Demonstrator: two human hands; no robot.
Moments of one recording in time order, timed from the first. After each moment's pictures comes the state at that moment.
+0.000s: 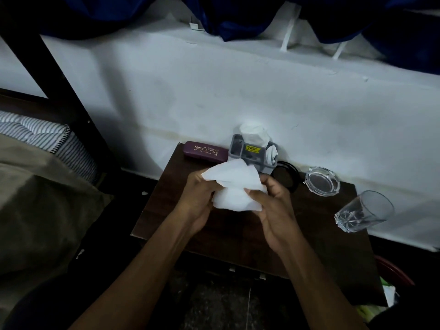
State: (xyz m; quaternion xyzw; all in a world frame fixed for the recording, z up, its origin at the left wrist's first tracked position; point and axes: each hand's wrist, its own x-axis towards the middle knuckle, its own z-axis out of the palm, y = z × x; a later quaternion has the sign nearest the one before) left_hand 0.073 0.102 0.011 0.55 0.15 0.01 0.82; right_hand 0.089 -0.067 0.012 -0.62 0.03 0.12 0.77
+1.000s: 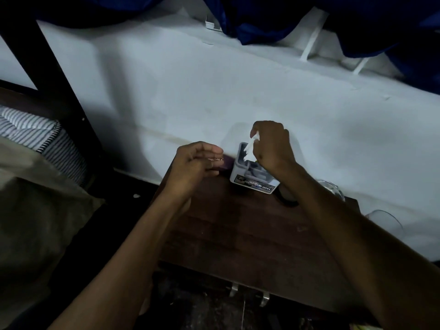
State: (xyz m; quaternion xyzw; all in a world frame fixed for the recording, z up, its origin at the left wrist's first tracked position) left_hand 0.119 0.162 0.038 0.64 0.13 0.06 0.75; right_hand 0.248 -0.014 0.060 -0.97 -0.17 -0.09 0.14
